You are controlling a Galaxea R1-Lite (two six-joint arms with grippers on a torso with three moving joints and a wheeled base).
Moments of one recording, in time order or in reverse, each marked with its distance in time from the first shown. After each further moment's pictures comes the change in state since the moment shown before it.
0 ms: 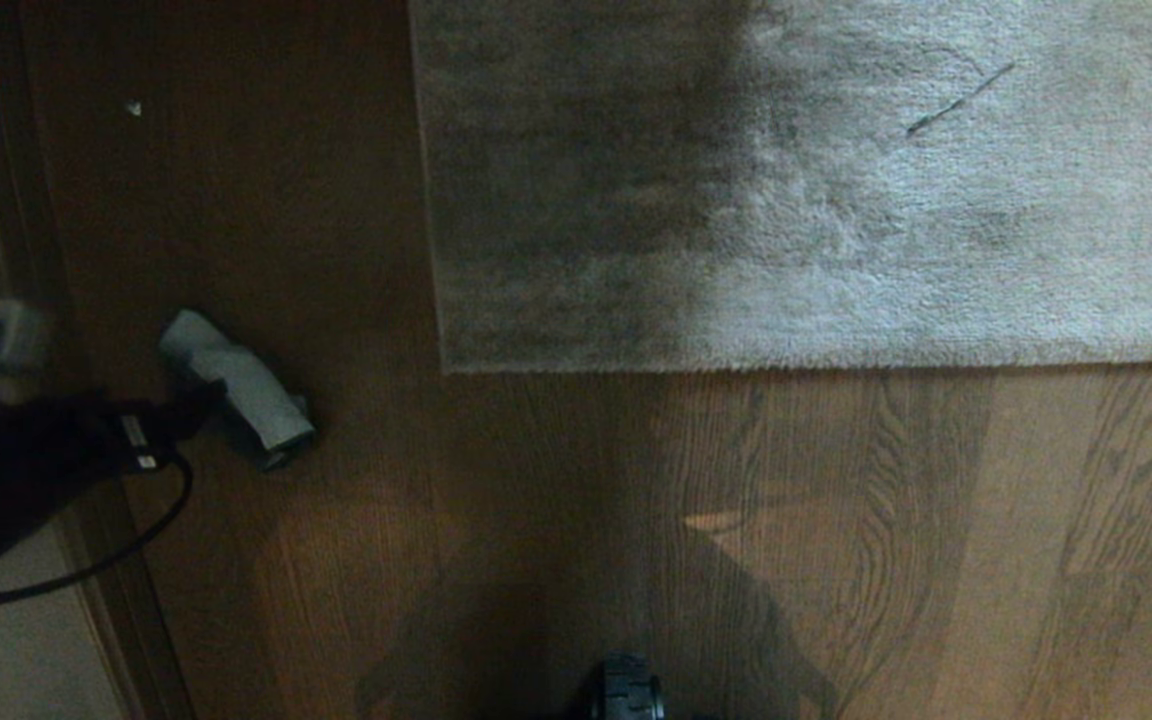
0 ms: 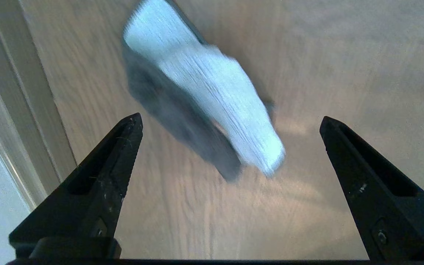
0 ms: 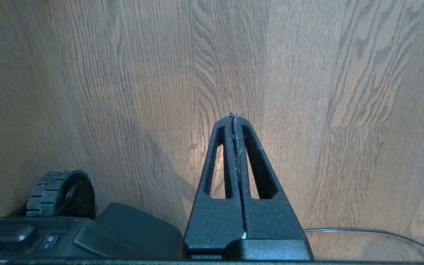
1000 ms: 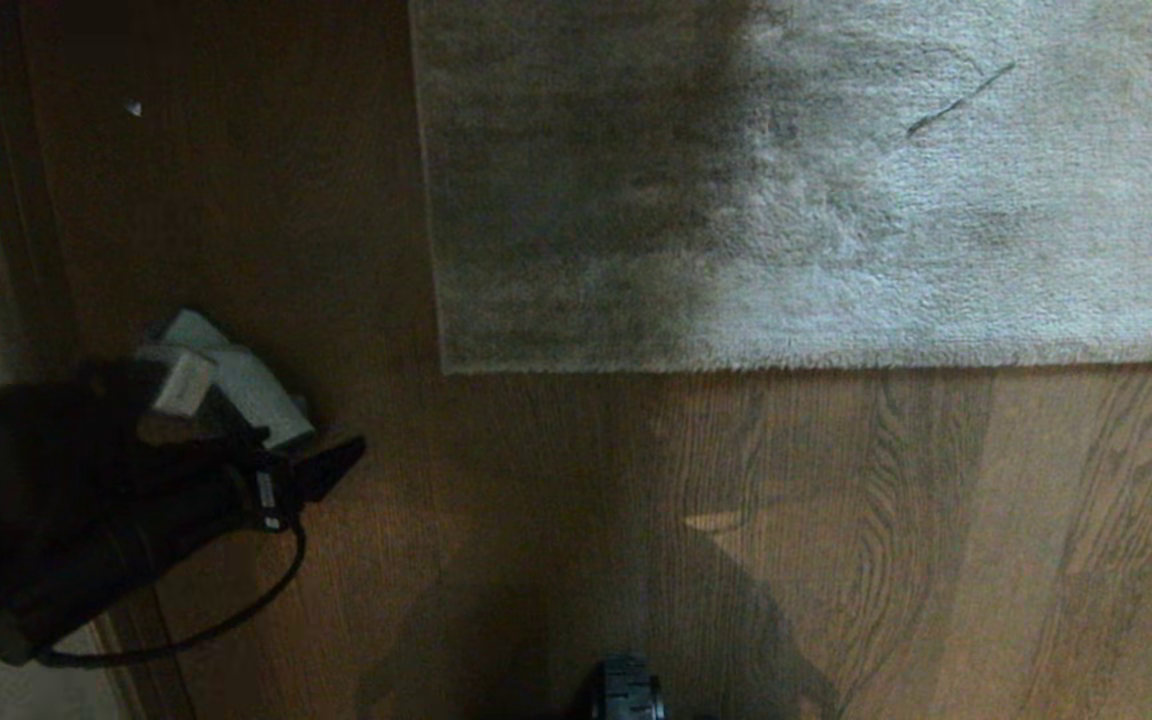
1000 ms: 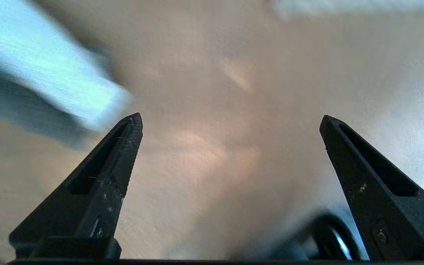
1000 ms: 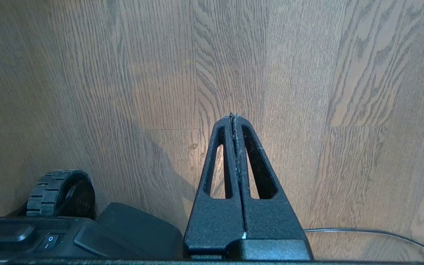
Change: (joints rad) left arm -0.324 -0.006 0.075 0.044 0.004 -0.041; right arm 0.000 0.000 0.000 0.000 0.000 0.000
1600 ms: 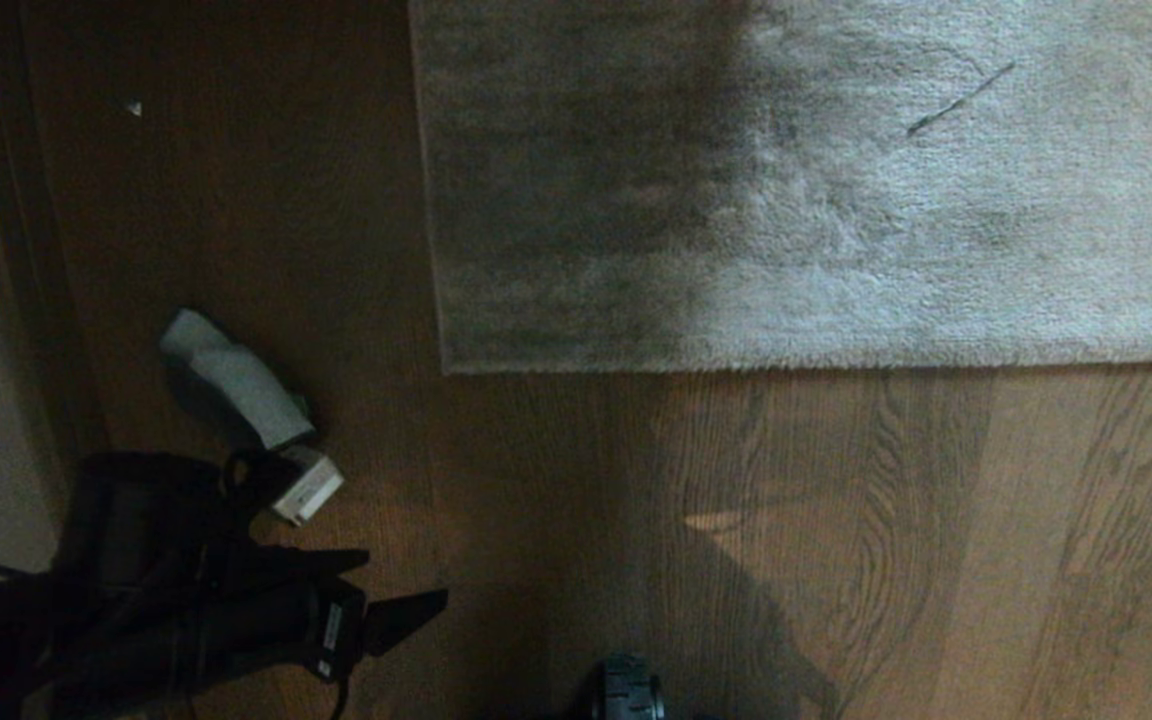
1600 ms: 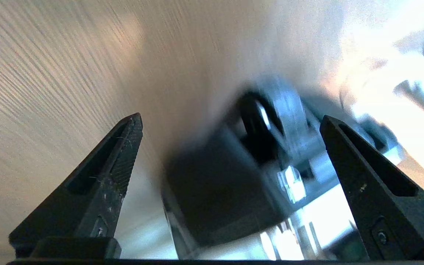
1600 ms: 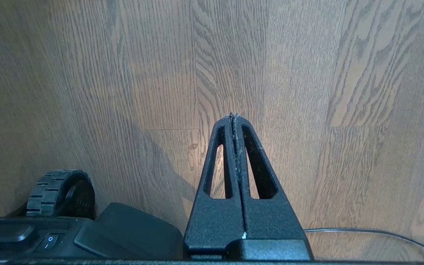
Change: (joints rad) left arm -0.244 -0.006 0.011 0.341 -0.125 0.002; right arm 0.000 0.000 0.000 0.000 0.000 0.000
